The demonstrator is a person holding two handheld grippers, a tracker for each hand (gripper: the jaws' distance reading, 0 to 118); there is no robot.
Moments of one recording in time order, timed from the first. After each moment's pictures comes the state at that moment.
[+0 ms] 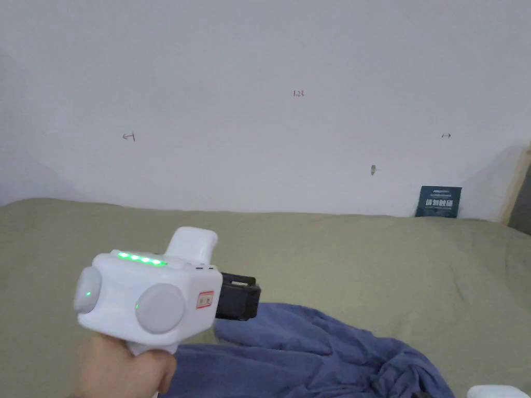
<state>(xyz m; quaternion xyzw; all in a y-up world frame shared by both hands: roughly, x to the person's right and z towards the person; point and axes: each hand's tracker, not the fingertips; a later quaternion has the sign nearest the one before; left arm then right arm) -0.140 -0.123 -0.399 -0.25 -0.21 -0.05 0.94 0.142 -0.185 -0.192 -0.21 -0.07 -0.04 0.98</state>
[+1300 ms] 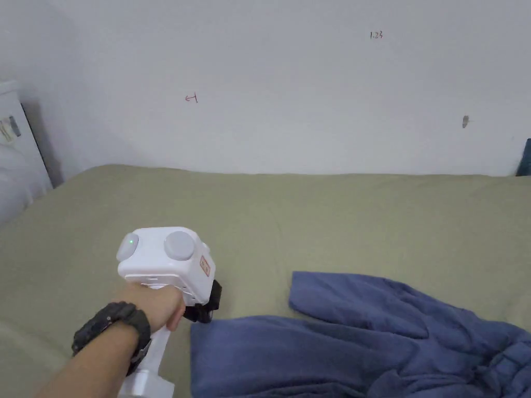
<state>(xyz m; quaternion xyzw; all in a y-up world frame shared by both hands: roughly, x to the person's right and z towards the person) -0.199 -0.257 -0.601 -0.58 -0.11 -0.01 0.80 0.165 -0.221 -0.258 -0.26 -0.09 -0.06 0.96</state>
